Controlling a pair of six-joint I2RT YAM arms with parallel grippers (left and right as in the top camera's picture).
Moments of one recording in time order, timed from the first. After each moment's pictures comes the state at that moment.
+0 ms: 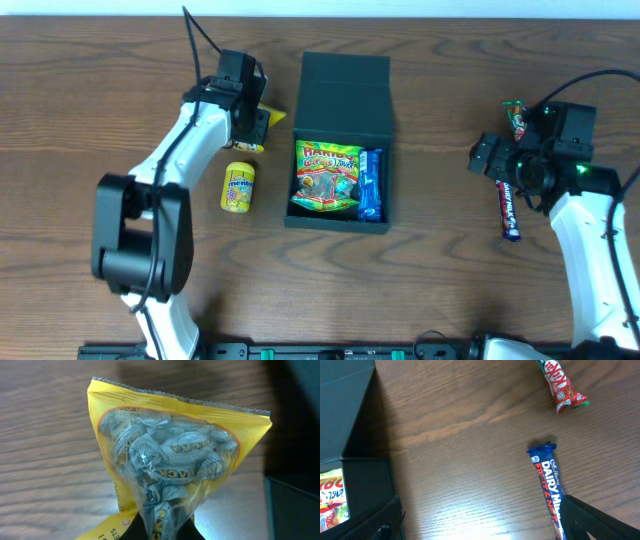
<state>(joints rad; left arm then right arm) -0.21 1.94 1.43 -0.67 -0.01 0.03 -0.16 1.37 1.05 -0.72 -0.10 0.22</state>
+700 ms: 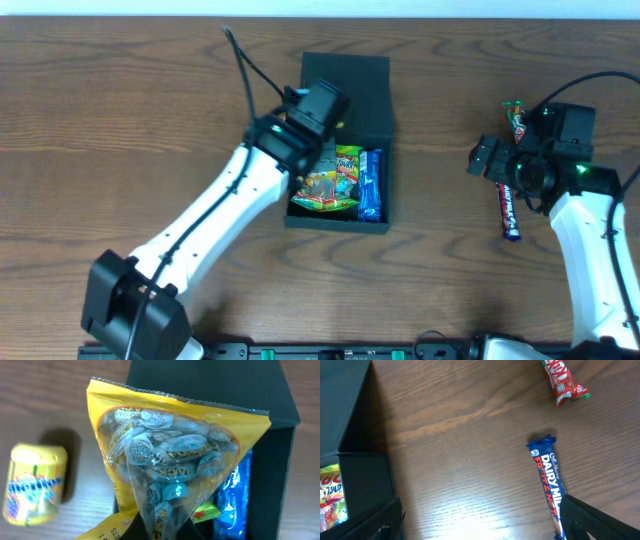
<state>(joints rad) -0.64 1.70 1.47 -0.92 -0.17 -0.69 -0.16 1.37 1.05 -0.75 -0.10 0.22</state>
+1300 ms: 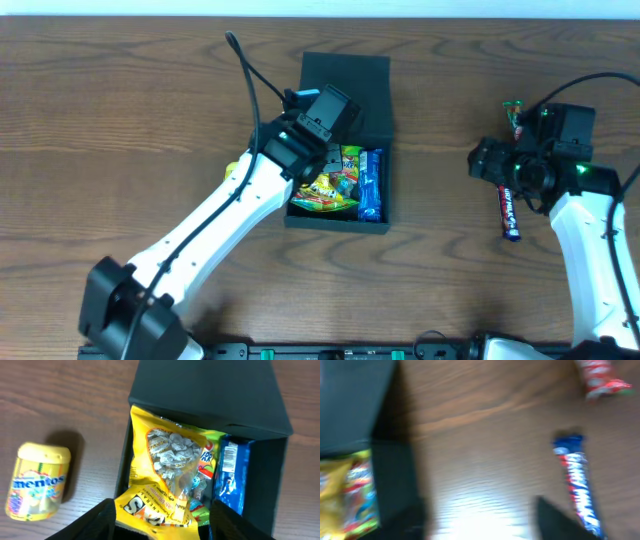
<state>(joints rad) -0.67 1.67 1.47 -0.92 -0.23 -0.71 -0.16 1.37 1.05 -0.75 -0.23 0.20</state>
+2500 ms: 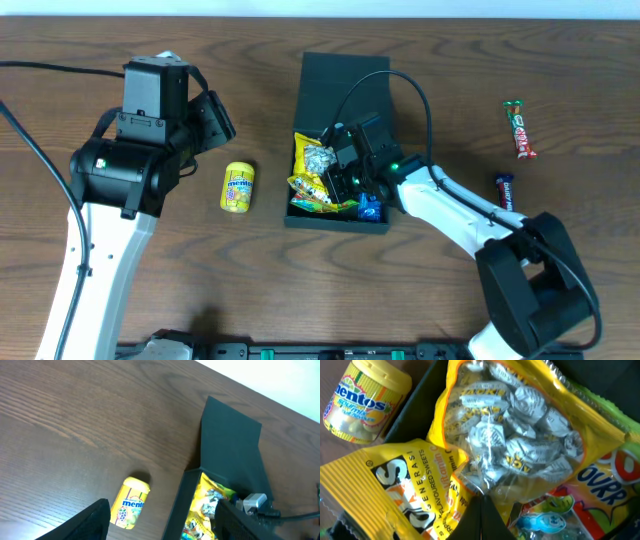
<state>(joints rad) -0.20 1.31 1.47 -1.01 -0.06 -0.54 0.53 1.78 1.05 -0.30 -0.37 0.15</state>
